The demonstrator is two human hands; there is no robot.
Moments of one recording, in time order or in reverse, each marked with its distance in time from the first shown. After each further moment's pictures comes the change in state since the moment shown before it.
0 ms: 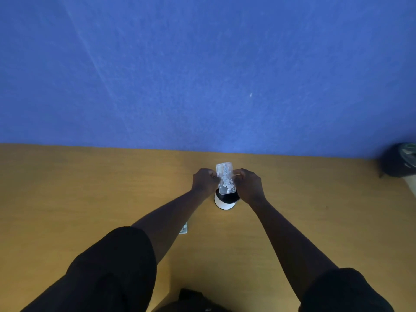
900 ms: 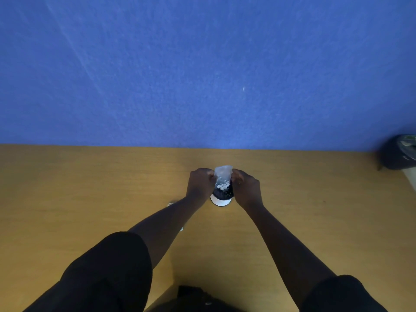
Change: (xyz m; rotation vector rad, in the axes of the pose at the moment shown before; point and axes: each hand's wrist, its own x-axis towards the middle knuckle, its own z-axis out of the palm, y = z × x) left_hand -0.010 -0.012 0.014 0.152 0.102 0.299; right_hand -0.016 0.026 0.005 0.018 0.148 -0.216
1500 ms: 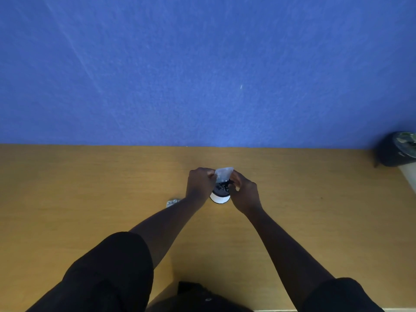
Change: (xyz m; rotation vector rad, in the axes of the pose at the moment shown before) left_hand -0.011 0.003 -0.001 0.003 0.031 0.075; right_hand -0.021 0.008 0.002 0.071 -0.010 -0.125
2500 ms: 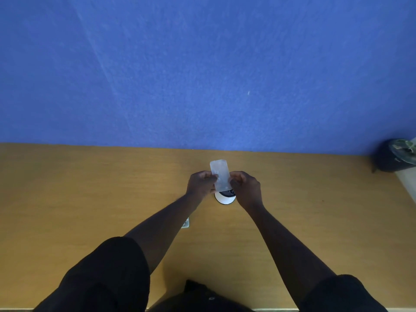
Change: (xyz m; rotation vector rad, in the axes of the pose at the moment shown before) left_hand -0.011 -0.009 -0.021 -0.729 -0.098 -0.526; right_hand 0.003 -0.028 0.005 0.093 0.020 0.188
